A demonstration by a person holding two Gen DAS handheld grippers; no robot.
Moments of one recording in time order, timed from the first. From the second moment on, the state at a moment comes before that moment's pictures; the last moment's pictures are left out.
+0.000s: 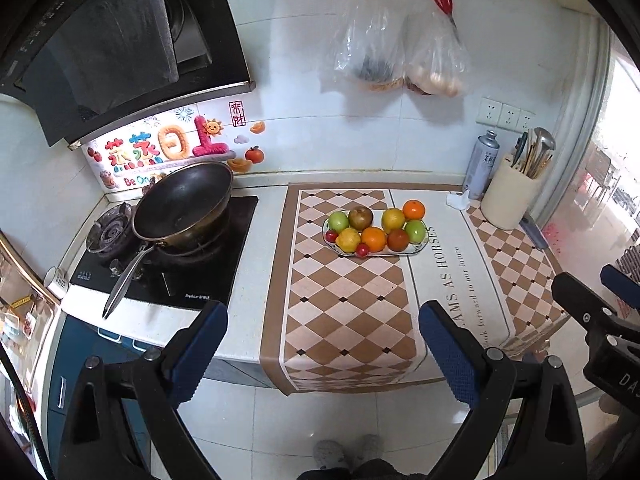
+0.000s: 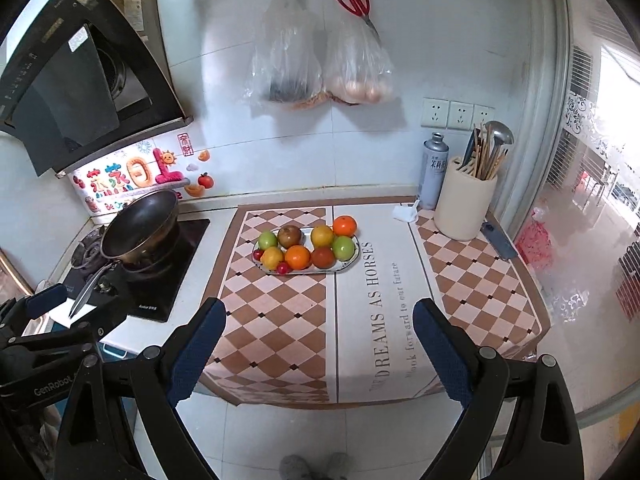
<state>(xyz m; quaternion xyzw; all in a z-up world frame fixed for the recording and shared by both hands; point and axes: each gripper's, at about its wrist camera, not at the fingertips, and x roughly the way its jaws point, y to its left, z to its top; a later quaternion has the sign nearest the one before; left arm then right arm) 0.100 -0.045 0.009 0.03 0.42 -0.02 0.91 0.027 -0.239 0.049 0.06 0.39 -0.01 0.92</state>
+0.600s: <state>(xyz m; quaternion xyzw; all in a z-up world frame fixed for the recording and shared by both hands) 0.078 -0.057 0.020 0.02 0.41 -0.03 0.91 0.010 -0.254 0.058 0.07 0.39 0.00 0.92</state>
